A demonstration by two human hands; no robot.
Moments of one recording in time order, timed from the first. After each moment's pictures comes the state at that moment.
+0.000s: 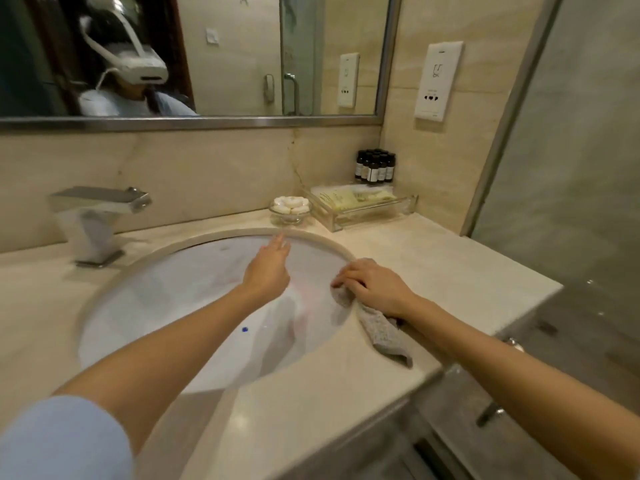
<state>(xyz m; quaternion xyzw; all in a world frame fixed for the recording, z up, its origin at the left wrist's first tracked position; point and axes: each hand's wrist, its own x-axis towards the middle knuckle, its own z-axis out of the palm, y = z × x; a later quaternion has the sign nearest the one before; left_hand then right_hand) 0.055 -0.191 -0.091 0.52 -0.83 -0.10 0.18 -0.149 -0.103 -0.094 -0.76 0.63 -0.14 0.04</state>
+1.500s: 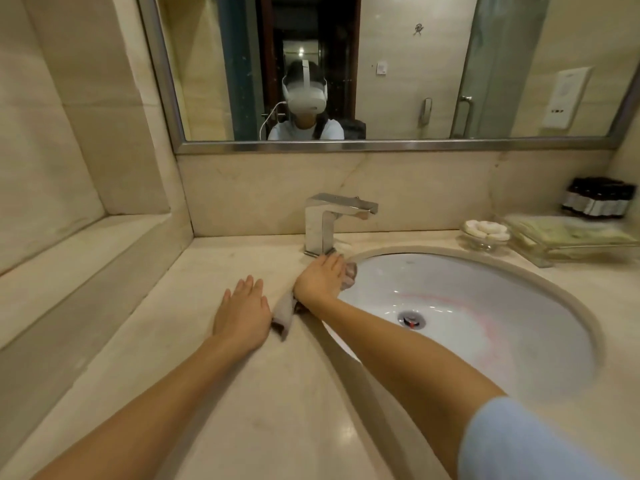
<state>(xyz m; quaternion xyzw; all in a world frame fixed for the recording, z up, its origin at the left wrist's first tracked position) 0.391 -0.133 -0.103 0.76 -0.64 -0.01 0.12 0.283 -0.207 -0.092 -0.65 0.71 -0.23 0.13</state>
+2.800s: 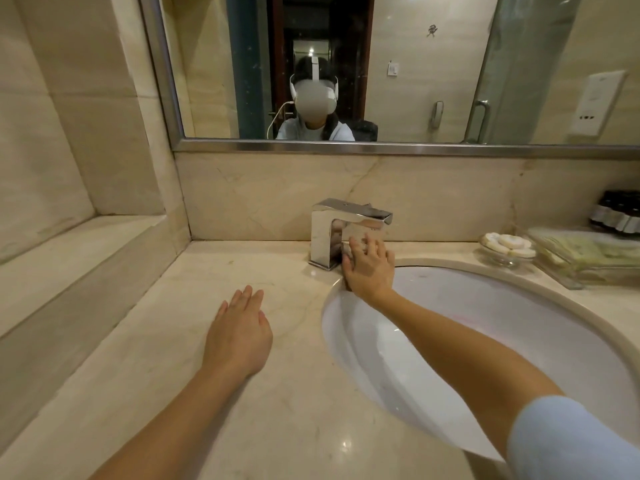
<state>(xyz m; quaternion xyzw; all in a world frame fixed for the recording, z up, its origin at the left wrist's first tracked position) 0.392 -0.134 -0.109 0.76 -0.62 0.00 0.19 0.199 -0.297 -0.107 -0.74 0.62 -0.25 -0.06</state>
